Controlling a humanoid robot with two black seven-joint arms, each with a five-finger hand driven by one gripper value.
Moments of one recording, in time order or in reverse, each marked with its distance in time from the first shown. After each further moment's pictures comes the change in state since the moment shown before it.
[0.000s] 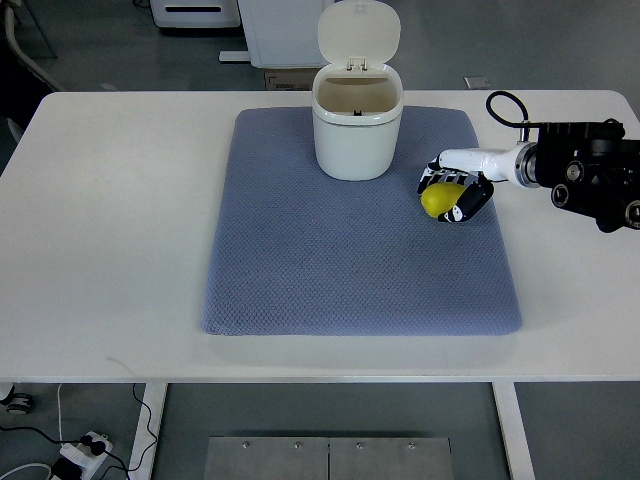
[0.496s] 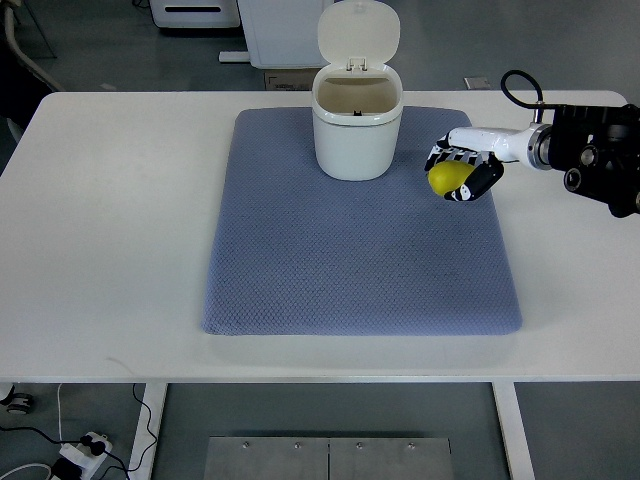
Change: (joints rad) left arm 0.000 0.000 0.000 0.000 0.000 0.000 0.000; right arm 0.026 -0.034 0.003 -0.055 0.008 -0.007 0.053
